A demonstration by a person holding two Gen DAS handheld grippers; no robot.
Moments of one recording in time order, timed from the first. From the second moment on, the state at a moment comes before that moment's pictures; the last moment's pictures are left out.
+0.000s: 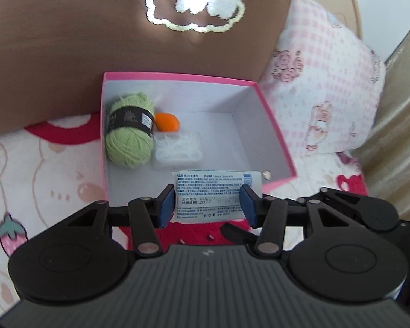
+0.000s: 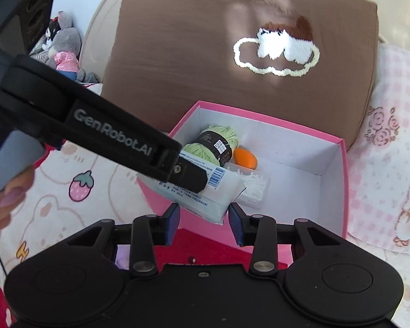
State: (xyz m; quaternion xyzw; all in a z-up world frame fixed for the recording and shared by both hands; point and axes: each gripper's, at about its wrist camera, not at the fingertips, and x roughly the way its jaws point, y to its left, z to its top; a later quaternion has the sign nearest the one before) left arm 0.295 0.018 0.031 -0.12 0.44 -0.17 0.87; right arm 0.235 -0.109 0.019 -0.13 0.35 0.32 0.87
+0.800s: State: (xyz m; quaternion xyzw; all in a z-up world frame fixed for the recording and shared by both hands) left arm 0.424 -0.007 -0.040 -0.13 0.47 -0.13 0.86; right arm 0.365 -0.070 -0.046 -0.15 0.43 0.25 0.85
